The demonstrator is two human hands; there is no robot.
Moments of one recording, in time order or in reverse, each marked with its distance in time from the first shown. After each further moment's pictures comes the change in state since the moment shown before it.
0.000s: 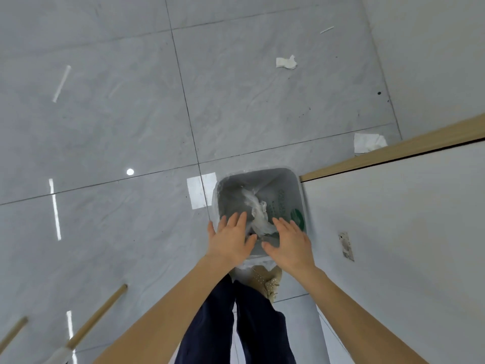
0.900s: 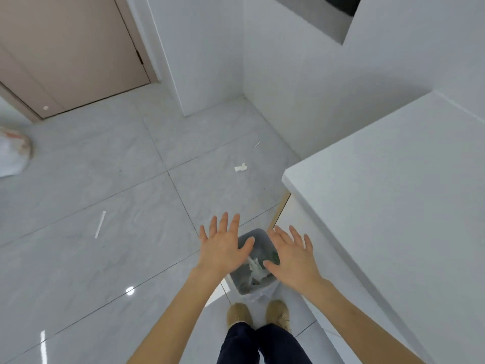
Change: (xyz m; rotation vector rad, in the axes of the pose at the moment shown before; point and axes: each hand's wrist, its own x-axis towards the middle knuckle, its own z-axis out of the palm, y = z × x) left_hand -0.303 0.091 -0.201 0.269 0.354 0.275; right_hand -0.310 -0.107 -0.178 -0.068 0.394 -0.062
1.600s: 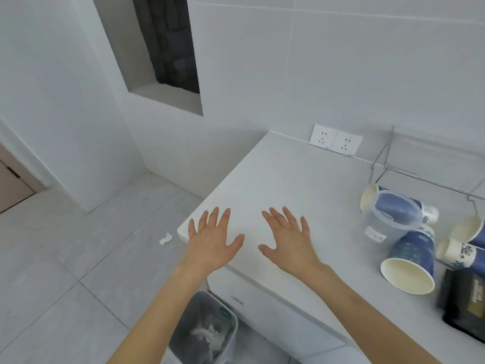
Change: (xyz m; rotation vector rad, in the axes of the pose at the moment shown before) left_hand -0.015 0.189 -0.051 0.190 0.137 0.523; right_hand -0.104 0.120 -0.109 0.138 0.492 0.312
